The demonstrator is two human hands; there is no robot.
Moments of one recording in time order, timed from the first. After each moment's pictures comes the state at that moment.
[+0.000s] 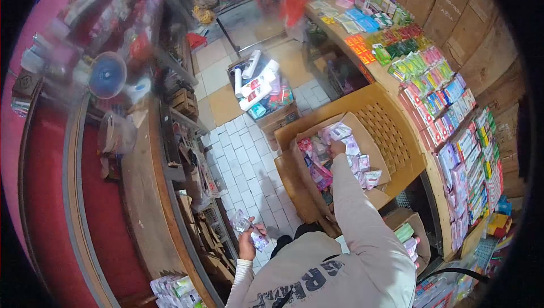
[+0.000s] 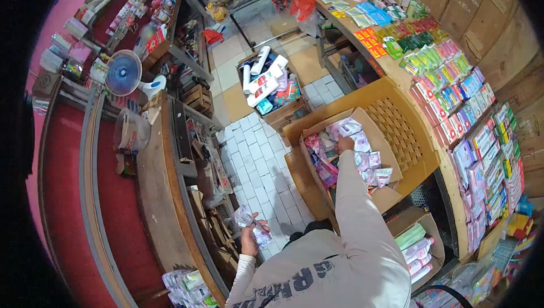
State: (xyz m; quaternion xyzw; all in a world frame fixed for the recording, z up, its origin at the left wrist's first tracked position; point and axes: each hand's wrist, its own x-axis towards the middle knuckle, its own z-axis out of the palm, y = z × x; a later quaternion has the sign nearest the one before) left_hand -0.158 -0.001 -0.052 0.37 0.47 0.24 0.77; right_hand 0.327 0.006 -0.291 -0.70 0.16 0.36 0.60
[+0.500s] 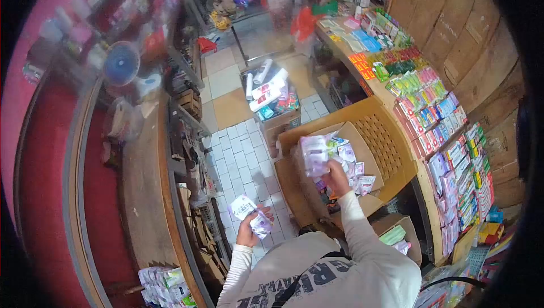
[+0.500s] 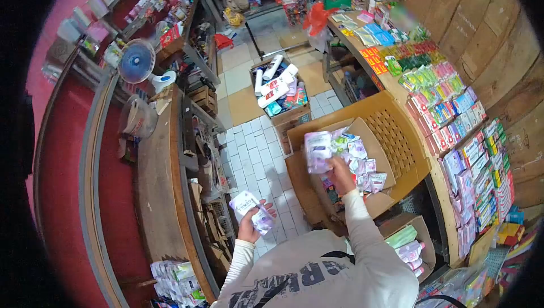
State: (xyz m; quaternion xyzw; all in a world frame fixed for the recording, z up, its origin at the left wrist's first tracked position) left_hand -0.136 0.007 -0.008 0.20 0.38 0.24 0.87; right_hand 0.206 -0.074 -0.080 -0.46 -0.01 0.50 0.74
